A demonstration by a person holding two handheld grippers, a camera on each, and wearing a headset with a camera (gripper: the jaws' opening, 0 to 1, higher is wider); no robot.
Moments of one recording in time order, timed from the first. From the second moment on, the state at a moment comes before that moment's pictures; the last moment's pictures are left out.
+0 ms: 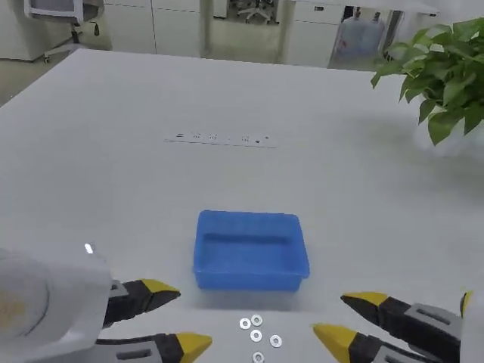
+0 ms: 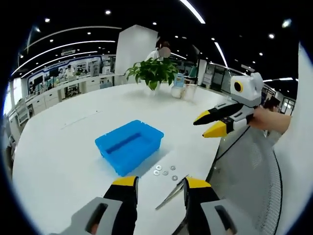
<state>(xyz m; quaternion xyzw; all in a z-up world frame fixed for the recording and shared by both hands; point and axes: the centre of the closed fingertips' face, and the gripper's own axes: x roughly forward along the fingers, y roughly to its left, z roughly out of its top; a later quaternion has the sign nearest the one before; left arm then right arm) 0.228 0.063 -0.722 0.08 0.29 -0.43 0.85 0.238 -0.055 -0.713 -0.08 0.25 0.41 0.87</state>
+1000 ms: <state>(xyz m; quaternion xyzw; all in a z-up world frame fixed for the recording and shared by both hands) 0.216 0.075 -0.823 0.31 0.40 -0.52 0.69 0.224 -0.030 -0.771 -0.19 0.33 0.49 0.78</state>
